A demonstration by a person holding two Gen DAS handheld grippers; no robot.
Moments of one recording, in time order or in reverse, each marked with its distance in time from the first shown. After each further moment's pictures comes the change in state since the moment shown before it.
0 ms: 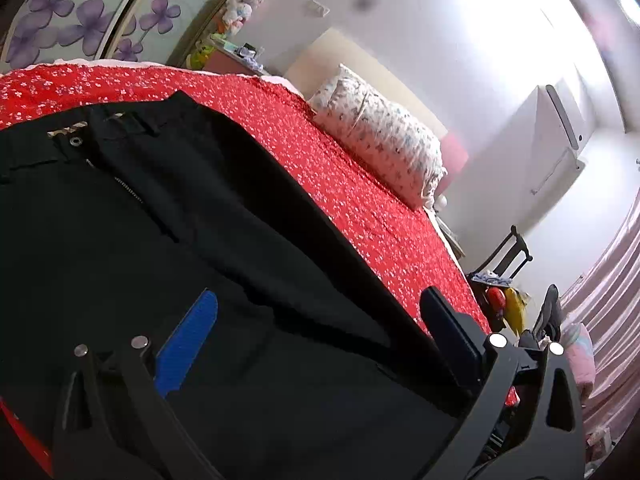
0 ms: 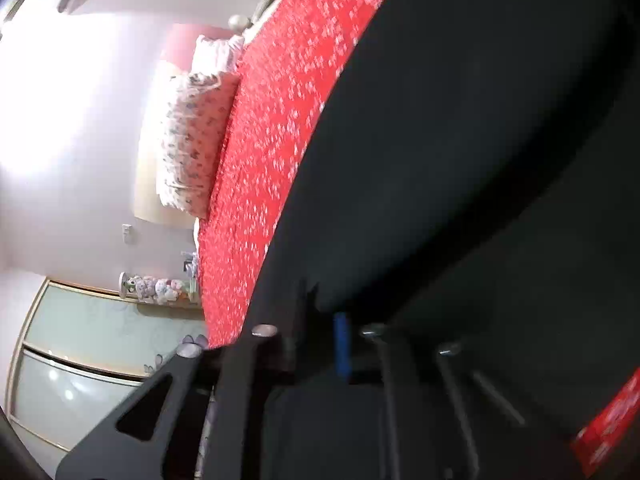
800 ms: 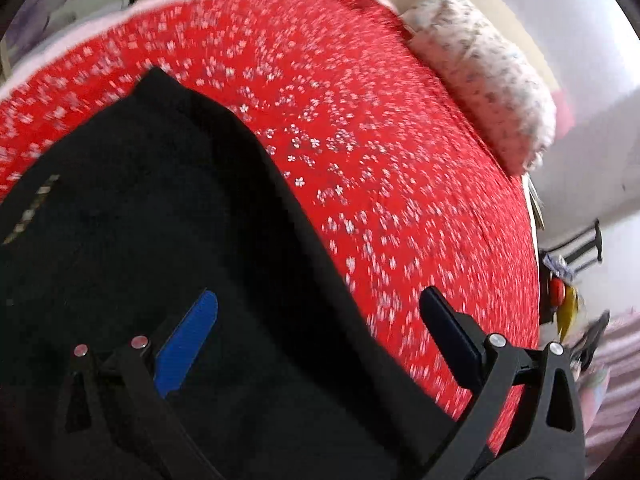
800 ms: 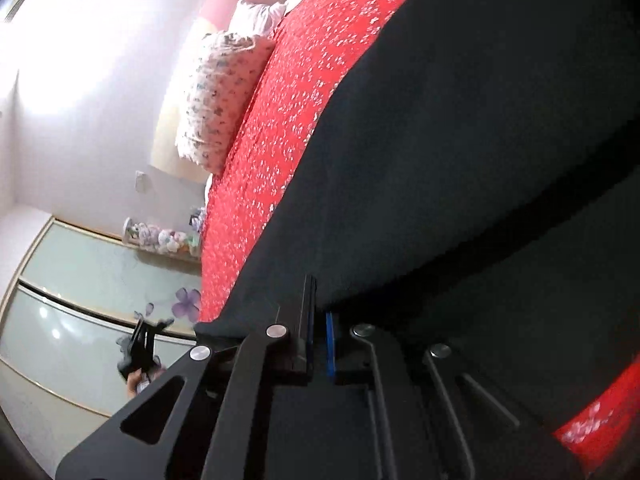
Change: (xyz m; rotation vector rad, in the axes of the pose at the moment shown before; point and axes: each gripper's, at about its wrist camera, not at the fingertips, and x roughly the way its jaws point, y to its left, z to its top) left arm 0.187 0.045 0.165 -0.168 0.417 0.321; right arm -0.005 -0.003 -0.006 -0.172 0.111 0.031
